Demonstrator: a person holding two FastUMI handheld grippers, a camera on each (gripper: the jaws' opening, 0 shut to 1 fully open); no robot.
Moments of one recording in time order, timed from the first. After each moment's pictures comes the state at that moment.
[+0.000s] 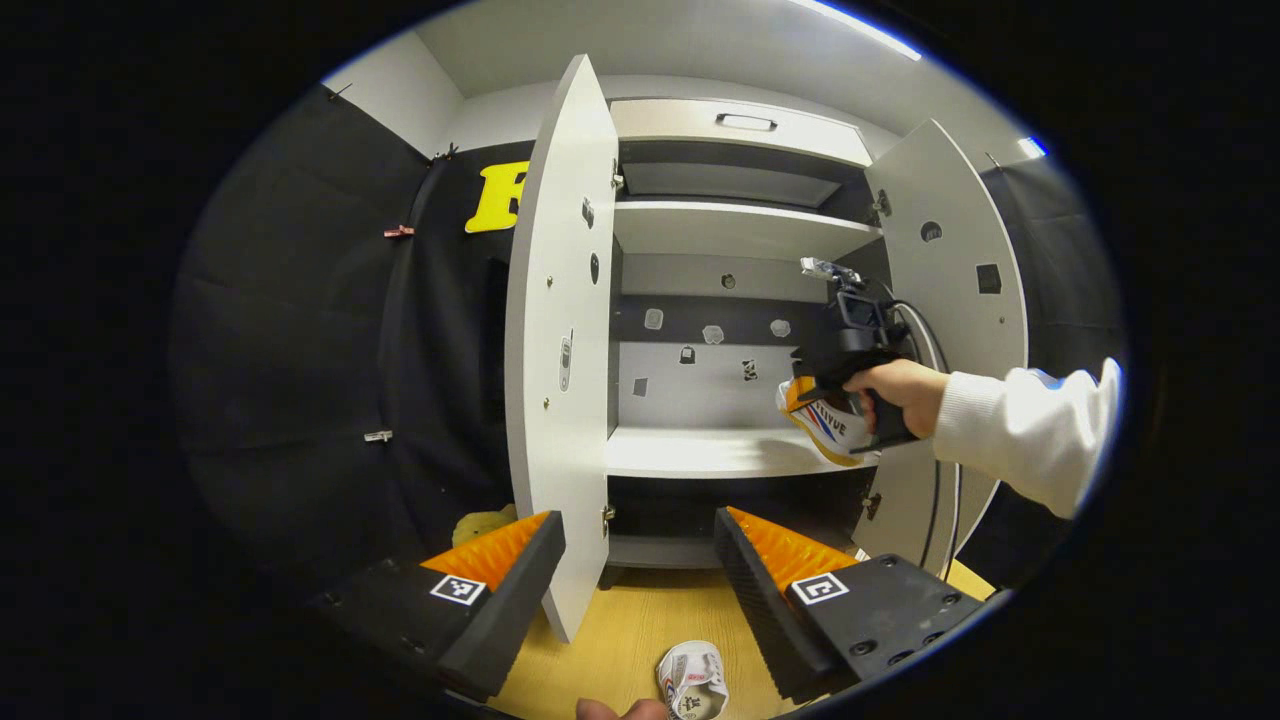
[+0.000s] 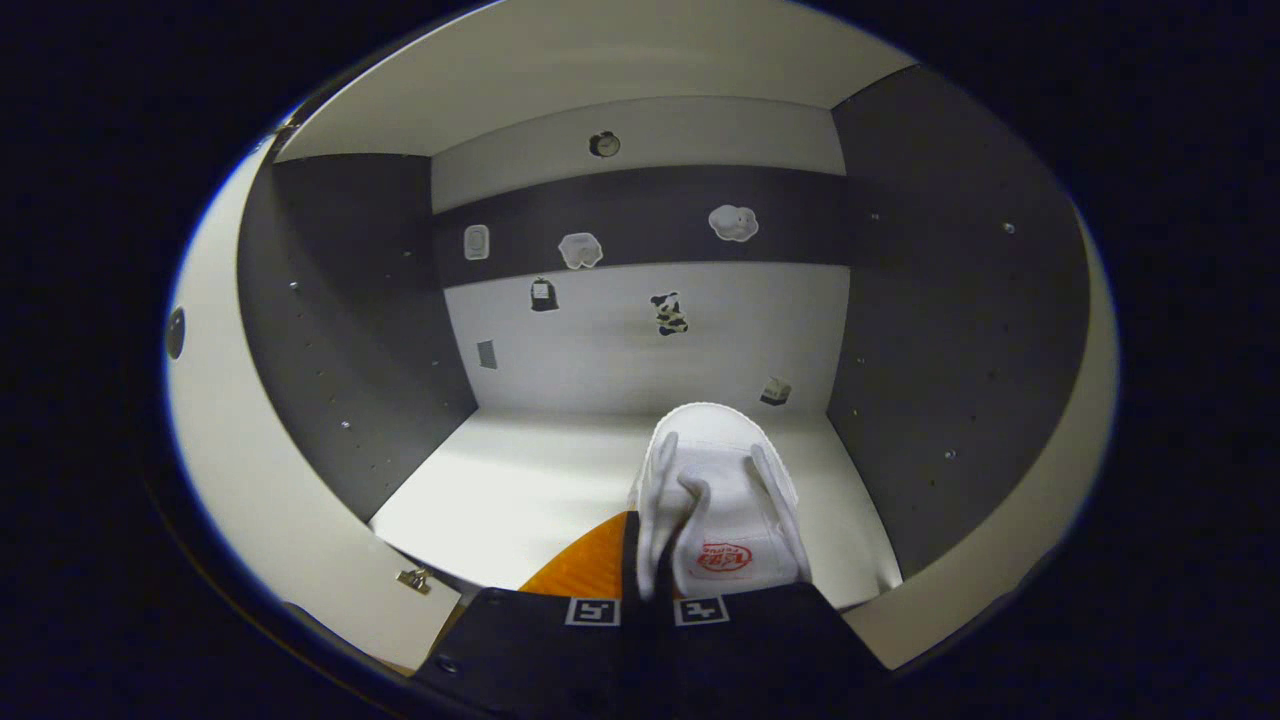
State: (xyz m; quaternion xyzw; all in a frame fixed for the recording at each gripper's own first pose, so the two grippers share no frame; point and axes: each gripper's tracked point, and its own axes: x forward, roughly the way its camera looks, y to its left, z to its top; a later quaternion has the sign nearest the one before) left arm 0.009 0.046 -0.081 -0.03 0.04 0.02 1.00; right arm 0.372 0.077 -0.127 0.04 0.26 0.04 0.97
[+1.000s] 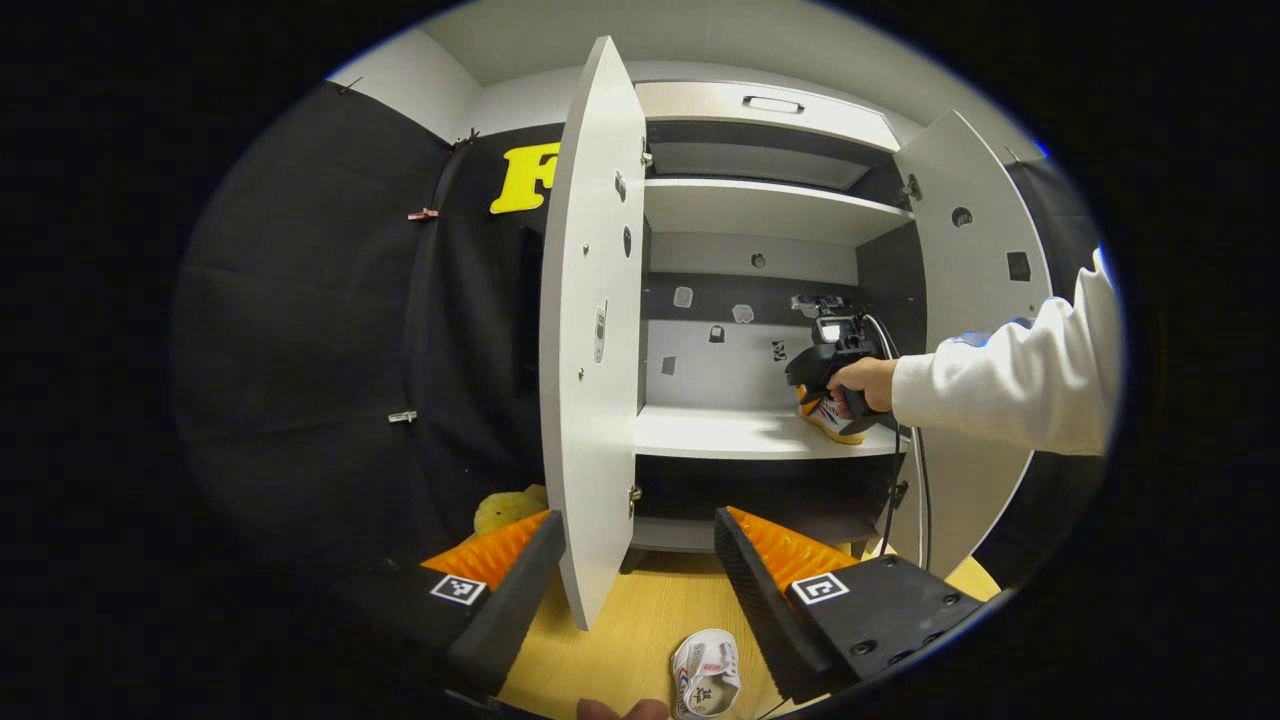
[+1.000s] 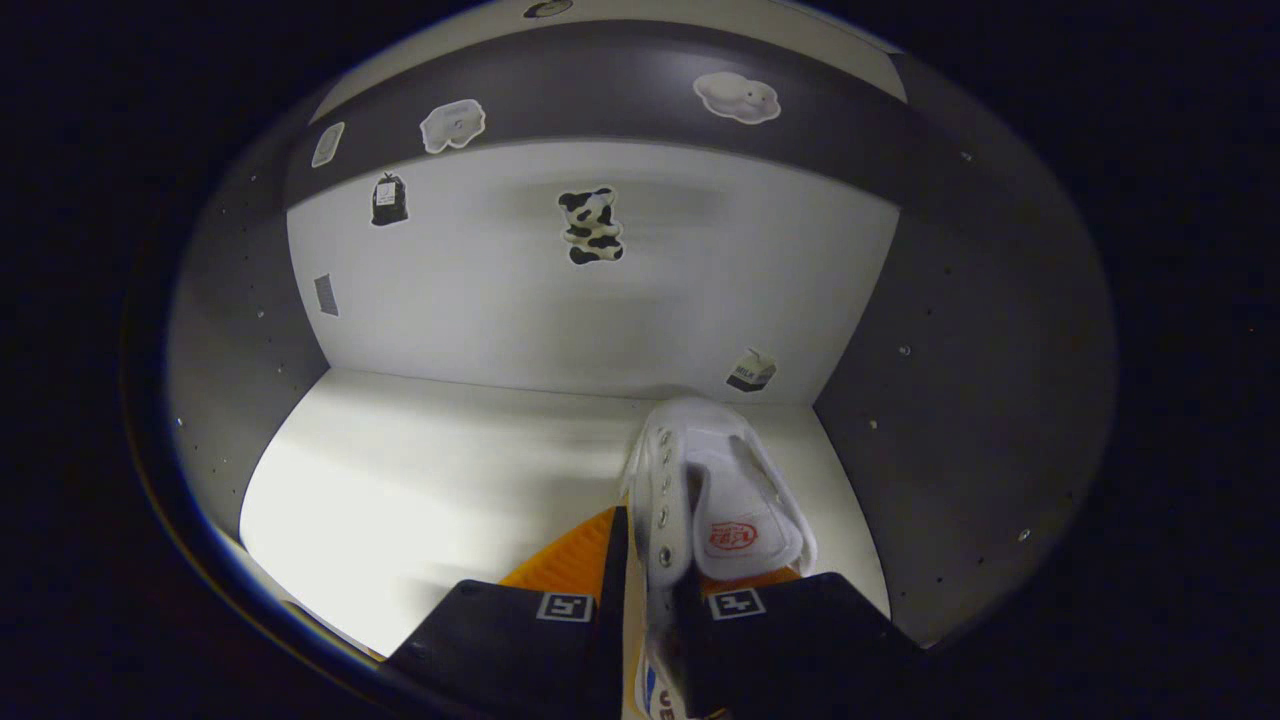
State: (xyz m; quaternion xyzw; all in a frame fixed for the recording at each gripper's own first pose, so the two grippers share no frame) left arm 0.010 0.062 -0.096 -0.03 0.07 0.05 1.00; right arm 0.460 0.042 -0.206 -0.02 0.34 -0.04 0.94
